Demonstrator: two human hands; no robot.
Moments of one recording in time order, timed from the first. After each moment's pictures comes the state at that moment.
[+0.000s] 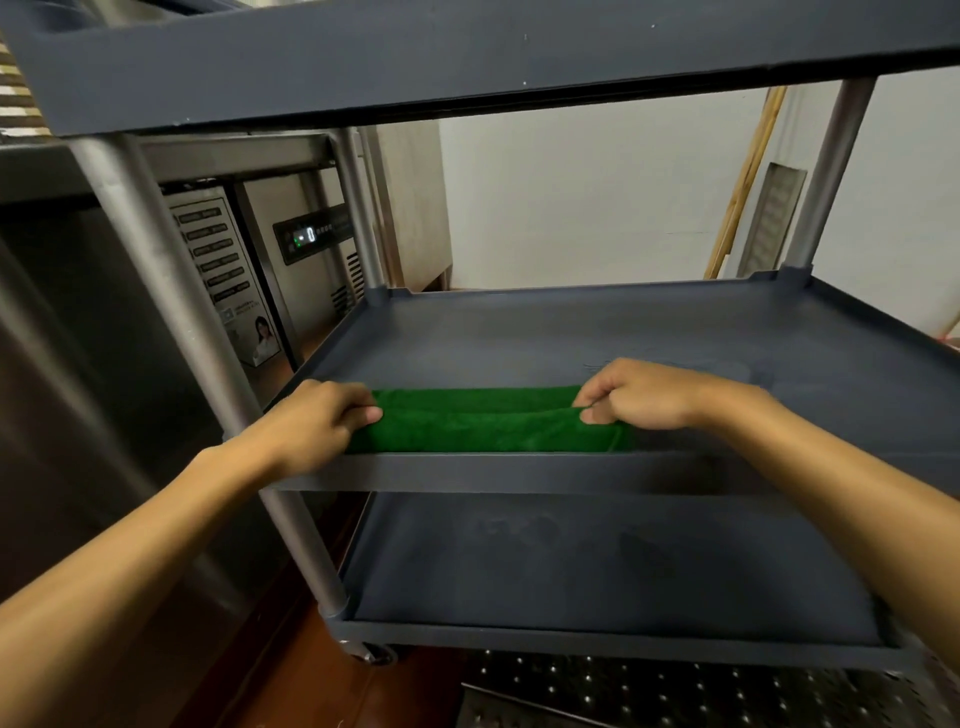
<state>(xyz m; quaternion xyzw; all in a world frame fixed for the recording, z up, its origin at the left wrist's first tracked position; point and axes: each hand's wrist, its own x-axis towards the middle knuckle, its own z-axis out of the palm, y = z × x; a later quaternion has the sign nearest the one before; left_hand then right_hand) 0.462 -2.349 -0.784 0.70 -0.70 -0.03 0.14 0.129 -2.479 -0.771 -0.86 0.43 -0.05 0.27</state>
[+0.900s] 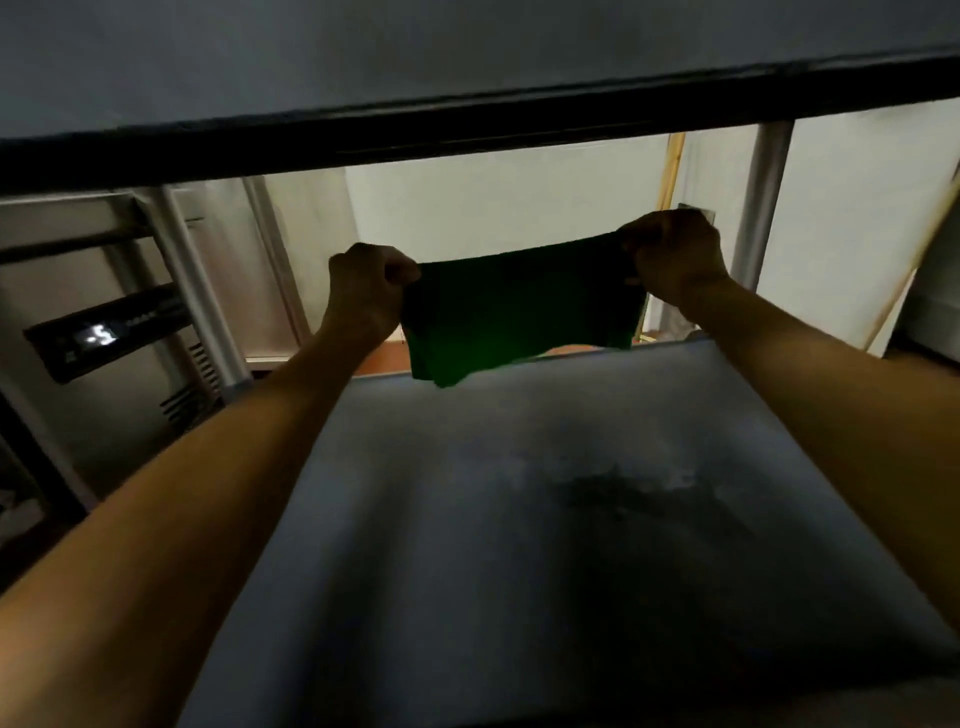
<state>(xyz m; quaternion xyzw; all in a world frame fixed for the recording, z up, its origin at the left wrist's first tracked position) 0.357 -2.673 -0.684 0.65 -0.62 0.08 0.43 0.059 -2.734 -0.678 -0.64 0.53 -0.52 0.17</state>
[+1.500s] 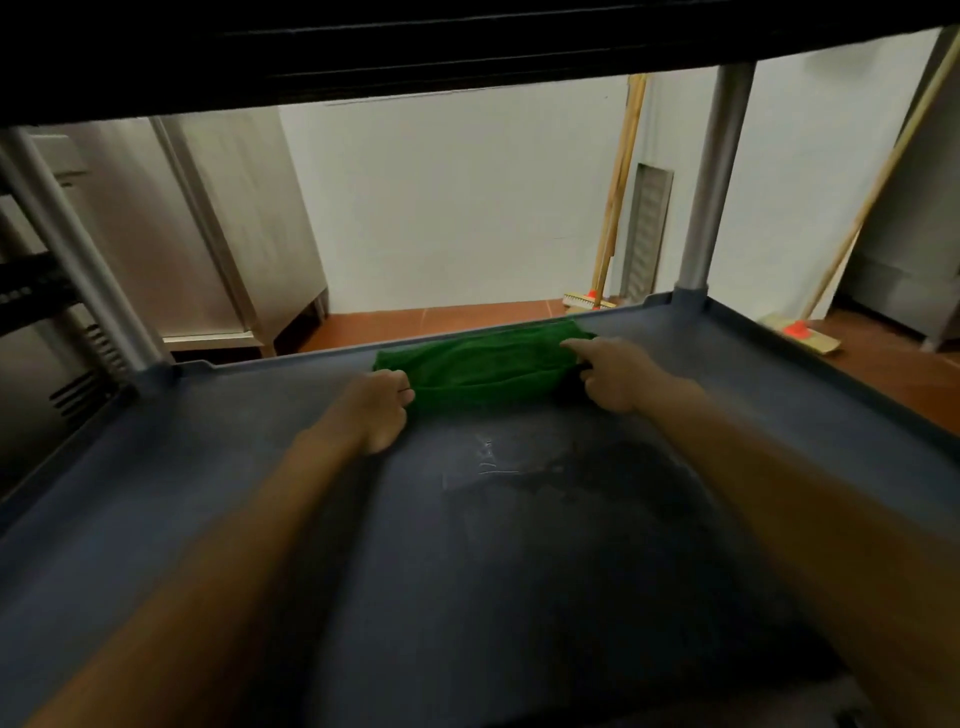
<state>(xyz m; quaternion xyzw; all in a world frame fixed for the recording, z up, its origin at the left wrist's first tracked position) 0.348 -2.714 -0.835 0.68 -0.72 -0.06 0.16 0.034 -2.752 -0.820 -0.80 0.58 -0.14 0.07</state>
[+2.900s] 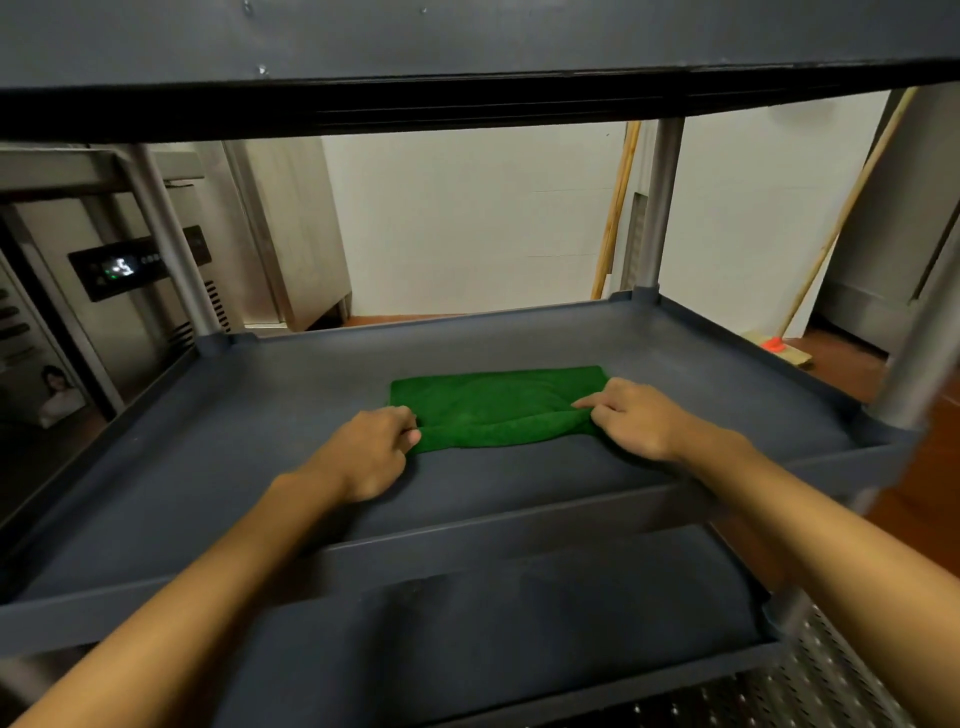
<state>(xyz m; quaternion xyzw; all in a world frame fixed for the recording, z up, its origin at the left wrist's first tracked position) 0.307 -2.482 -0.837 0.66 -0.73 -0.05 0.17 -0.014 -2.538 -0.818 -0.82 0.55 -0.13 0.13</state>
